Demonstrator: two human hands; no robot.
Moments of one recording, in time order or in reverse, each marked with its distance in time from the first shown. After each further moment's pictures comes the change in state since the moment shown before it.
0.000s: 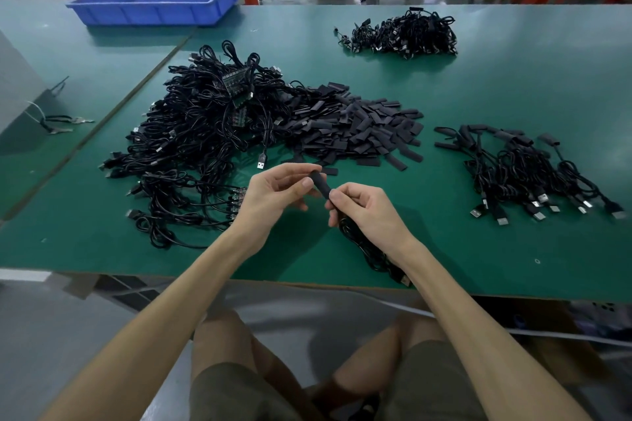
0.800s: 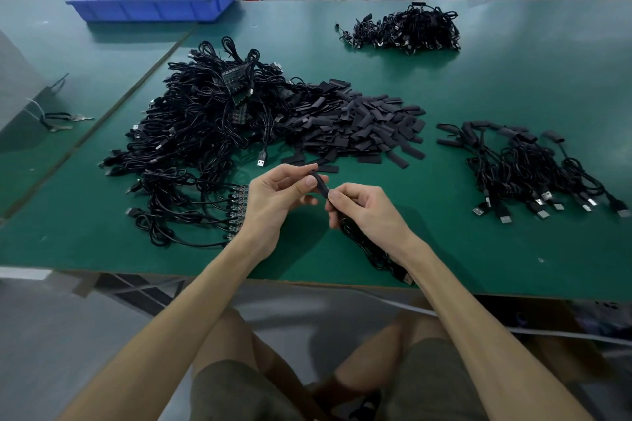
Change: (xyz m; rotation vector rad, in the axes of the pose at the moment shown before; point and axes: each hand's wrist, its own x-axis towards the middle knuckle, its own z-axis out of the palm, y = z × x) left_hand -0.003 -0.009 0.012 -0.196 0.120 0.020; right_hand 0.000 0.001 -0.001 -0.022 -0.060 -0.015
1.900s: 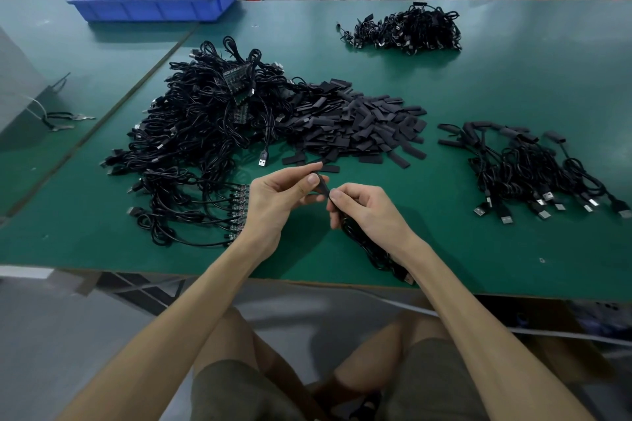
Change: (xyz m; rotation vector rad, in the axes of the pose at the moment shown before) left_hand -0.002 0.002 0.003 0.026 0.019 0.013; right_hand 0.000 -0.002 0.001 -0.001 0.001 -0.007
